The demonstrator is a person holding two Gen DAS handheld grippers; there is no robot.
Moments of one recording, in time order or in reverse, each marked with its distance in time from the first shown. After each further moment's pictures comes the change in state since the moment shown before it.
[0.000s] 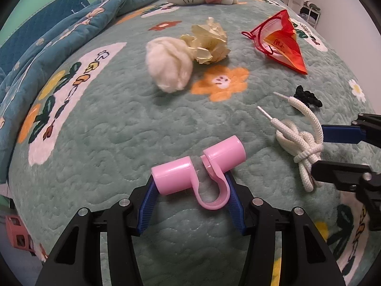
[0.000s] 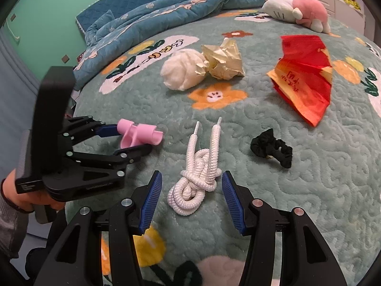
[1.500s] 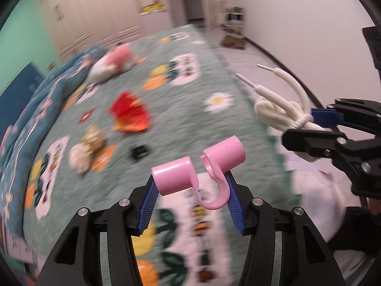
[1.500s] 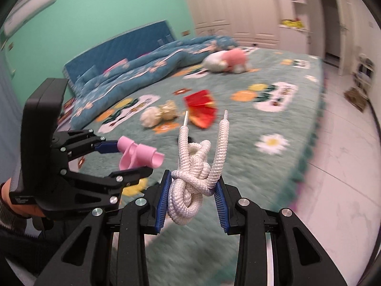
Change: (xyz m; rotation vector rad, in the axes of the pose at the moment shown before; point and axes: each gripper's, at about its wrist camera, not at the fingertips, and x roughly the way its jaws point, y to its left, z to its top) left arm -0.168 -0.223 -0.018 0.369 -0.227 -0.152; right arm -0.280 -0.037 -0.168 0.174 -0.367 -0.196
